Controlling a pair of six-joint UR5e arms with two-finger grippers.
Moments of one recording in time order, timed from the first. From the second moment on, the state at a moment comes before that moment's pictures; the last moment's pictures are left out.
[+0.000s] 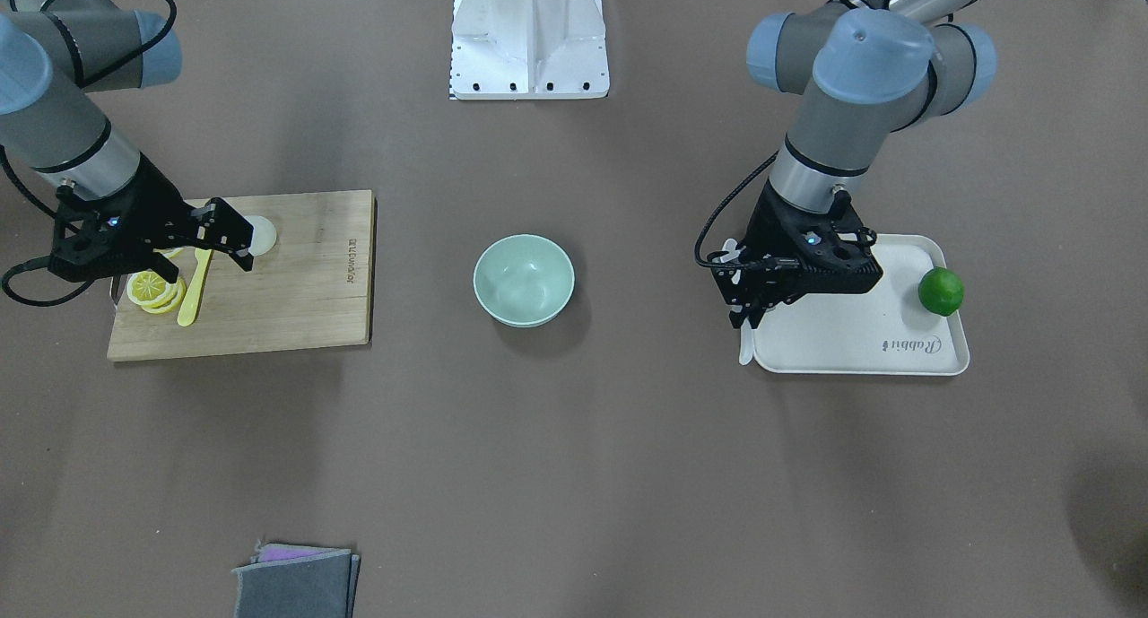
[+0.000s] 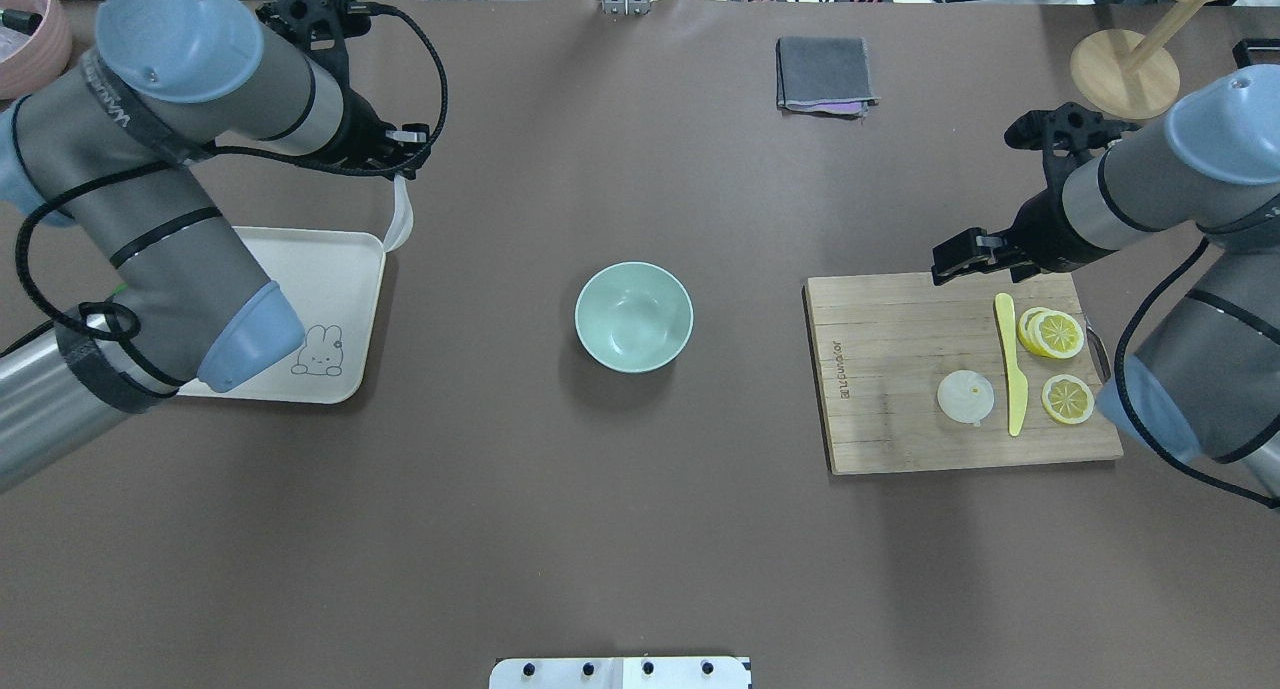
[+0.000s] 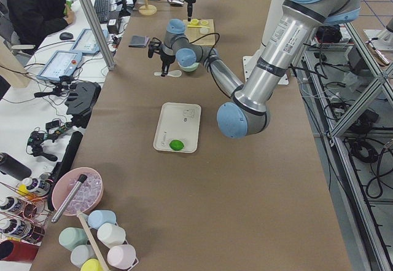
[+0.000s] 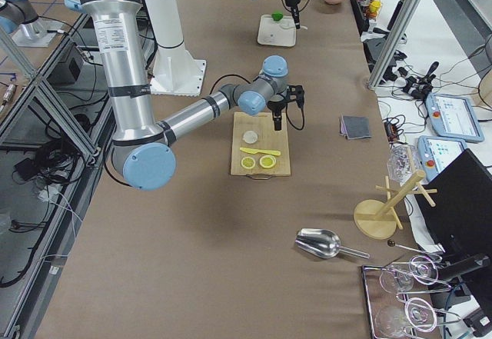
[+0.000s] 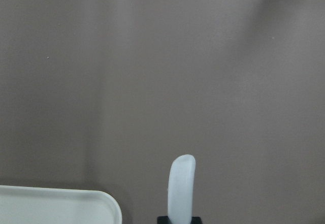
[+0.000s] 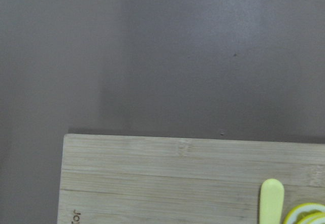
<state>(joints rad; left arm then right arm) -0.82 -2.15 -1.70 -1.78 -1.89 -1.12 0.86 -1.40 1.85 -1.25 2.11 0.91</state>
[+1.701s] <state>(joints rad) -0.79 -2.27 -1.62 -1.79 -1.89 -1.19 0.62 -1.53 1.91 -1.26 1.94 0.97</state>
